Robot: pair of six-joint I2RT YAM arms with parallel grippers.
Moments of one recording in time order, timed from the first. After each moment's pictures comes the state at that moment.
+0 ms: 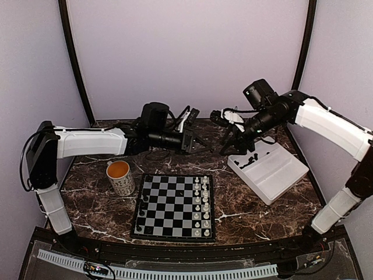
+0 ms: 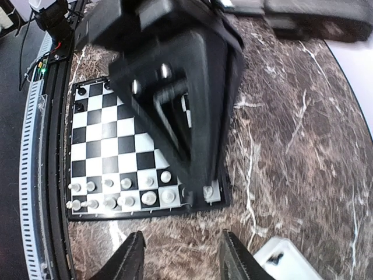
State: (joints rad) left arm -0.81 1.82 1.33 0.15 0.69 -0.66; right arm 0.66 1.55 1.53 -0.95 -0.51 -0.61
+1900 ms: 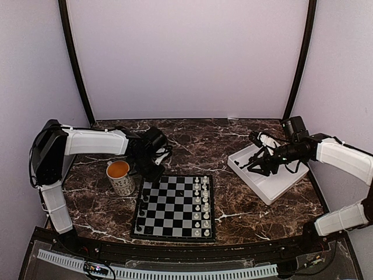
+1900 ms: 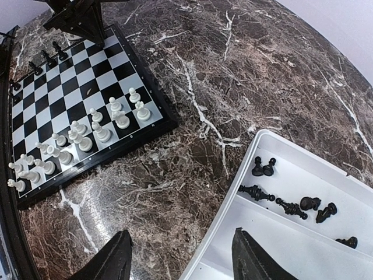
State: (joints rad) left arm -0.73 1.86 1.30 -0.70 -0.02 -0.12; right arm 0.30 1.23 0.84 -0.53 -0.57 -0.55
